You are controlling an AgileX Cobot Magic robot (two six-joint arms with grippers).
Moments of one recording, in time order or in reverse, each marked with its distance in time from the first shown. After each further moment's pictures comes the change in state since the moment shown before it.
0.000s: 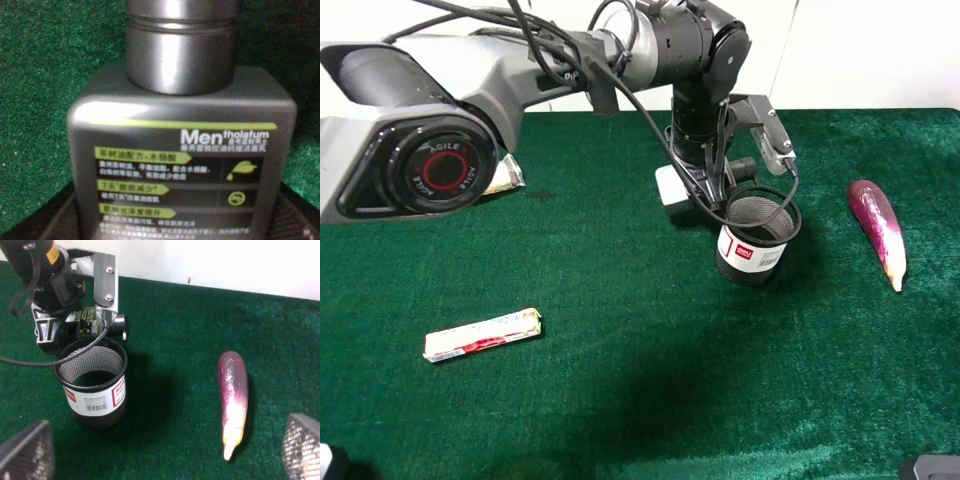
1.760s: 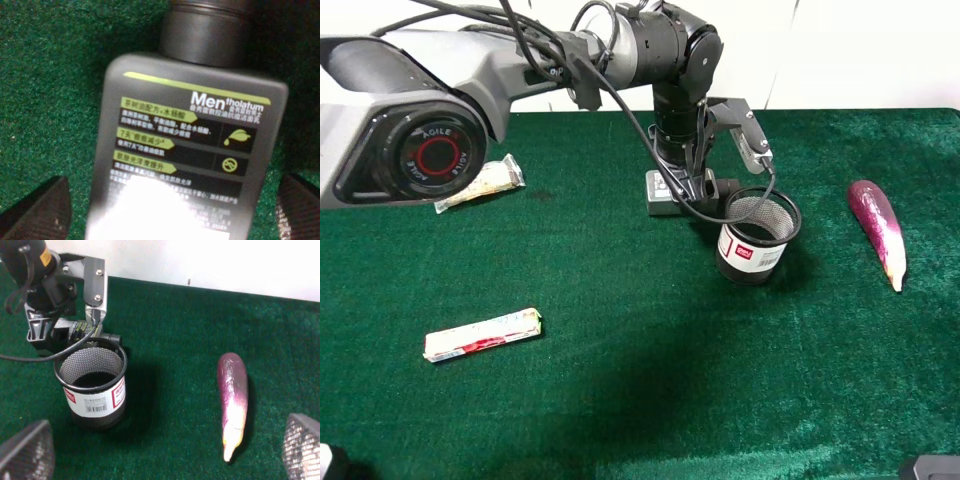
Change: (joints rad) left arm 0.048 0.000 0.049 -0.039 -0.035 0.057; right arm 0.000 0.000 0.000 0.000 -0.003 0.000
